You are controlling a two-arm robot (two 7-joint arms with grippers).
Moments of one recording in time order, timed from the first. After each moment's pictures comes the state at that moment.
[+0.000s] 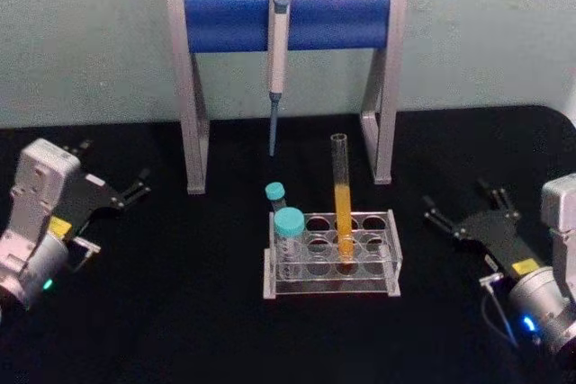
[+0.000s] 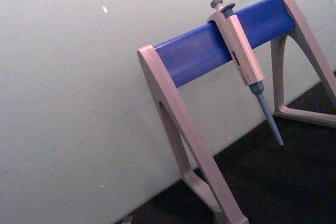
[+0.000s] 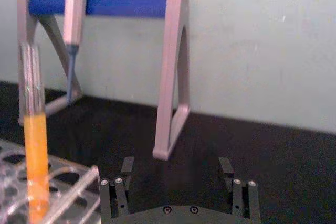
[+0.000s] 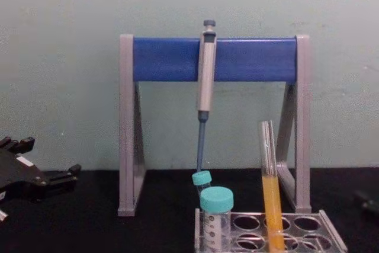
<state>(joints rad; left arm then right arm) -0.20 0.60 0.45 -1.41 -0.25 -0.12 0.03 0.00 0.36 -0.20 -1.44 0.30 -0.16 0.18</state>
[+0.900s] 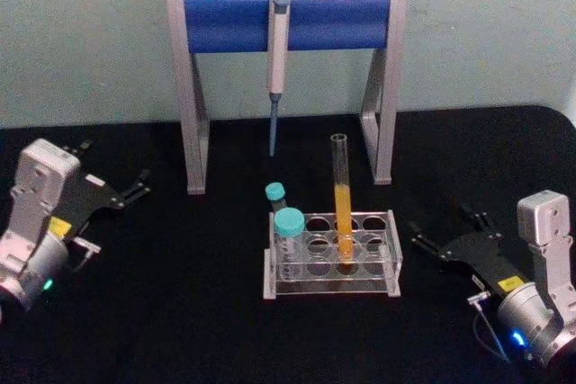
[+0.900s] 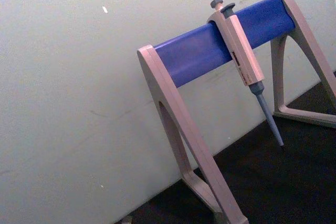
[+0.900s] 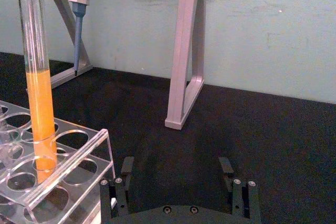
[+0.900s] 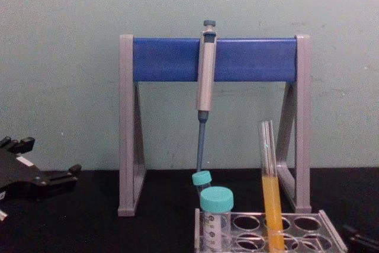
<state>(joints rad) -0.20 0.60 0.45 -1.41 -0.25 -0.12 0.03 0.02 0.34 -0.21 -1.37 0.27 -0.13 0.23</state>
